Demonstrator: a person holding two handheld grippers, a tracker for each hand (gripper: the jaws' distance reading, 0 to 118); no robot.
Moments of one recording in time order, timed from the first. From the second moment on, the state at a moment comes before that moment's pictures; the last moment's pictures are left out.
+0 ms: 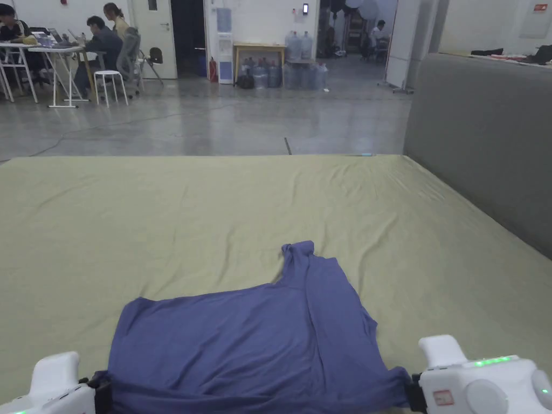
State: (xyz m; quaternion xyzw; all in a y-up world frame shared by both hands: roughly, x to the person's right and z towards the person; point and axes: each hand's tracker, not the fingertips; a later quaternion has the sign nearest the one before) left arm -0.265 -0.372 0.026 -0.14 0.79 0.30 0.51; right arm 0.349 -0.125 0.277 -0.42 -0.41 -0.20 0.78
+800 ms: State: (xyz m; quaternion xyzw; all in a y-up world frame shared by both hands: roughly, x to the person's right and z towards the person) left arm -0.298 -0.398 0.014 -0.14 0.77 0.35 0.51; right arm 0.322 -0.139 0.317 -0.43 -0.41 -0.23 0.77
